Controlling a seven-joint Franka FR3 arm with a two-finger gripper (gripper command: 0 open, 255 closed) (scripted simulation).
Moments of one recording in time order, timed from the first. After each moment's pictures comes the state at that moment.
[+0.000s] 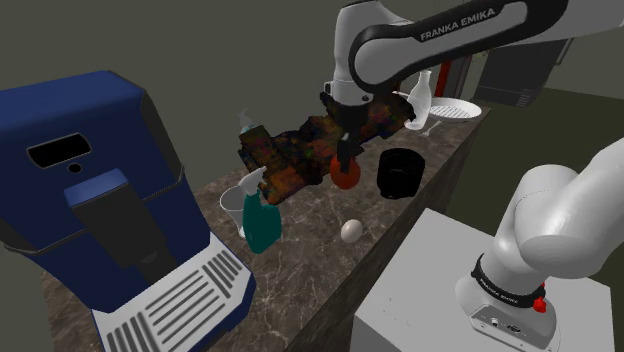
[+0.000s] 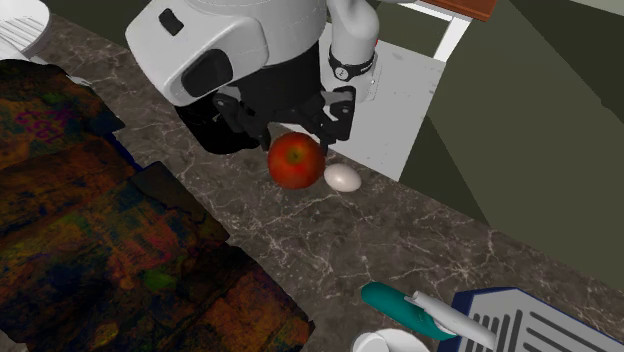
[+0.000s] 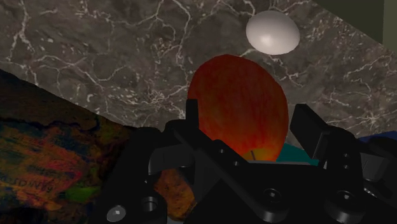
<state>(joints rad) 0.11 -0.43 0.01 -2.39 0.08 1.94 -0.25</state>
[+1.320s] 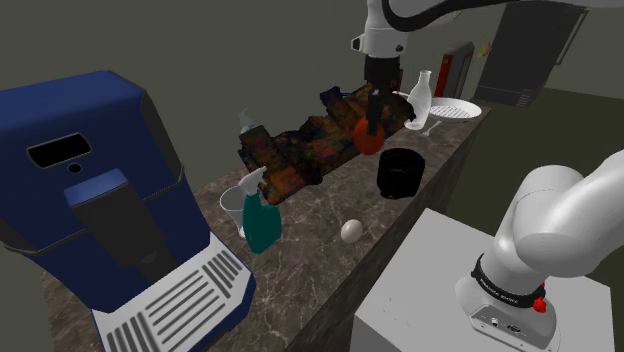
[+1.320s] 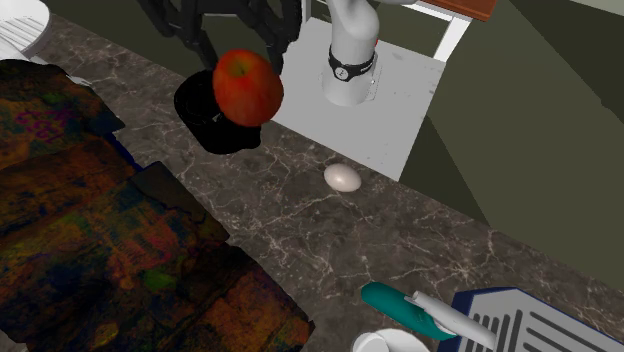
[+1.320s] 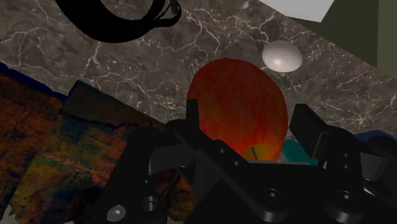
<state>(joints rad) 0.06 -0.54 -0.09 -2.26 0.02 1.70 -0.36</state>
